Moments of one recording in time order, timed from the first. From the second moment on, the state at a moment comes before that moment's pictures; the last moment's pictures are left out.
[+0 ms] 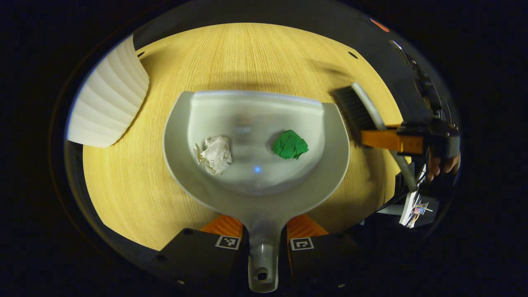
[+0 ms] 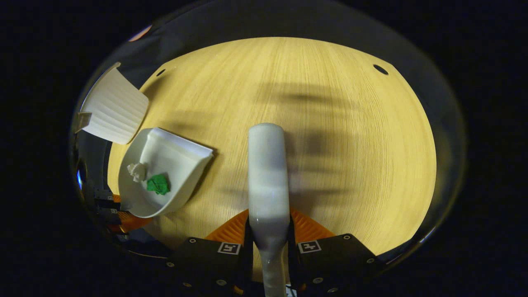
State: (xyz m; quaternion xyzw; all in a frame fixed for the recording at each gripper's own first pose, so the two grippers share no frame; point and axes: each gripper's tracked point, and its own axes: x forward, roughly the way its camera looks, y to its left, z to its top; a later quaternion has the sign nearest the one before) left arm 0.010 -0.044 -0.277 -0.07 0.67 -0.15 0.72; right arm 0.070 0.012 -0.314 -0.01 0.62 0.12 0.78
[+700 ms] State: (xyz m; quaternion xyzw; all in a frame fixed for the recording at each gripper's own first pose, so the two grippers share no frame) left arm 0.013 -0.046 -0.298 -0.07 0.58 -0.16 0.79; right arm 0.047 0.014 -0.351 -0.02 0.56 0.13 0.81
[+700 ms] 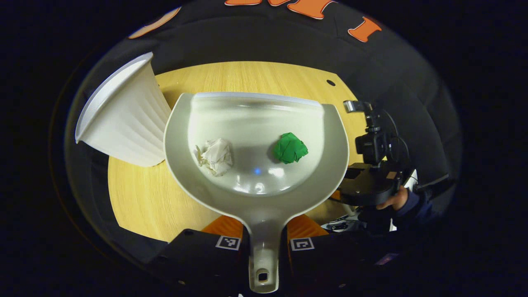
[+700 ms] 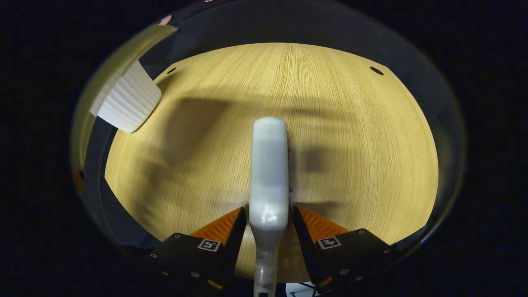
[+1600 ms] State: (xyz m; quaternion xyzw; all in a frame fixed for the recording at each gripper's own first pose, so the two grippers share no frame) left arm 0.078 0.221 -0.273 -0.07 0.53 0.02 0.85; right arm 0.067 -0.021 -0.286 0.01 0.50 0.10 0.86
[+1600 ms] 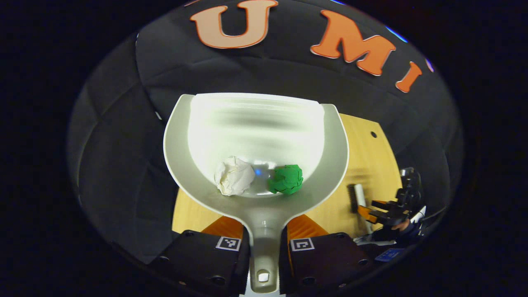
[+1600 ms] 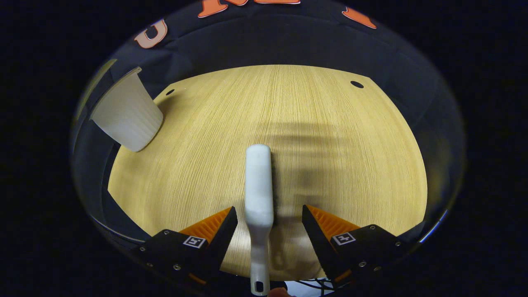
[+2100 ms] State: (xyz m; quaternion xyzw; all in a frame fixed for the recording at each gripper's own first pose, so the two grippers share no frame) left arm 0.114 0.388 -0.287 0.23 0.57 0.07 0.79; right arm 0.075 -0.026 -0.261 0.00 0.48 0.09 0.88
